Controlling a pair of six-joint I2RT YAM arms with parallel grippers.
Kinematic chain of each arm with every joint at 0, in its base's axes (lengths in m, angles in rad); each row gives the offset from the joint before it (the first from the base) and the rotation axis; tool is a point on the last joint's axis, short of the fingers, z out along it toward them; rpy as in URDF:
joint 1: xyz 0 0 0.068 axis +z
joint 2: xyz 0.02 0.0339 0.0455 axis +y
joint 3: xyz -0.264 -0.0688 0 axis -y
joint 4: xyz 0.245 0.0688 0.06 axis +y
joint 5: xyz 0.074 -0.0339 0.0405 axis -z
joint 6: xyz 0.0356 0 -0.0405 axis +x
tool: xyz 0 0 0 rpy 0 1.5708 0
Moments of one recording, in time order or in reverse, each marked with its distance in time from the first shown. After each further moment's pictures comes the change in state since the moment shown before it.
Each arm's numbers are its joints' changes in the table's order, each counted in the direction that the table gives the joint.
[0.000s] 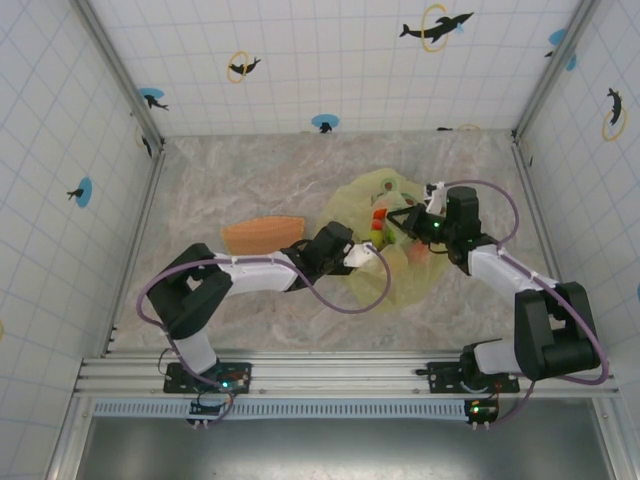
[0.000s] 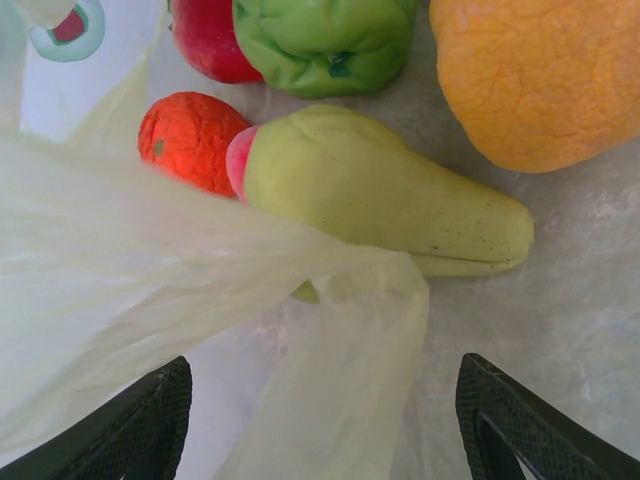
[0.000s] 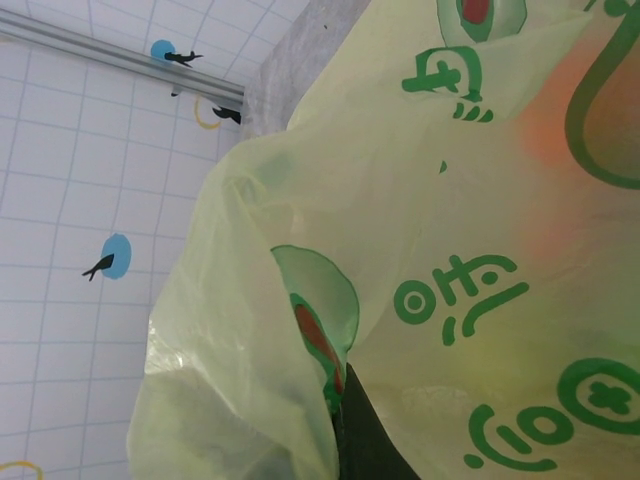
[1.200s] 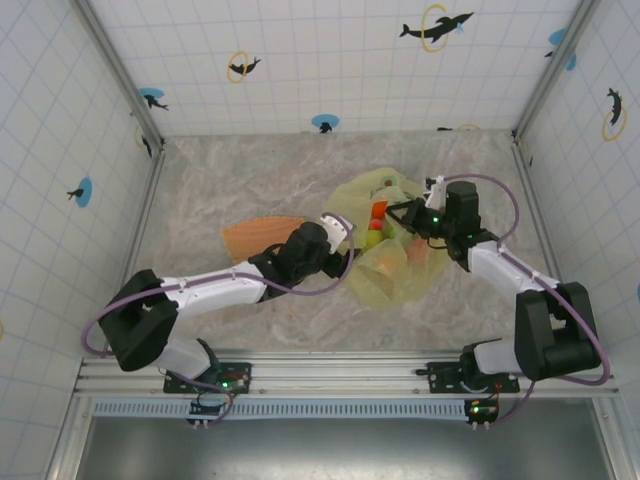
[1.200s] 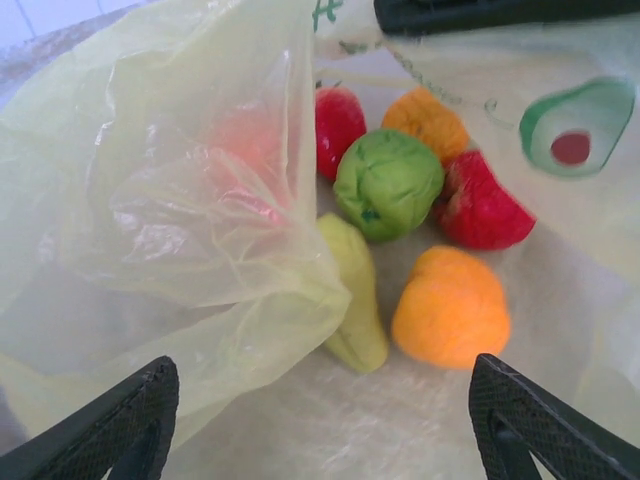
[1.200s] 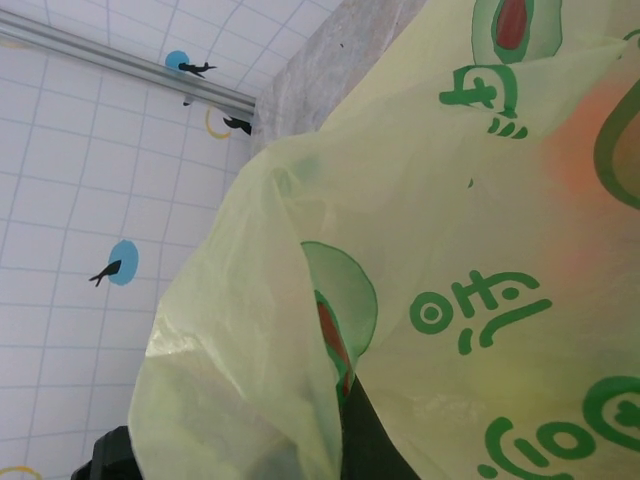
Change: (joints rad) left arm 0.005 -0.312 -0.116 0.066 0.079 -0.850; right arm 0.013 0.000 0.042 0.011 0.015 -0.005
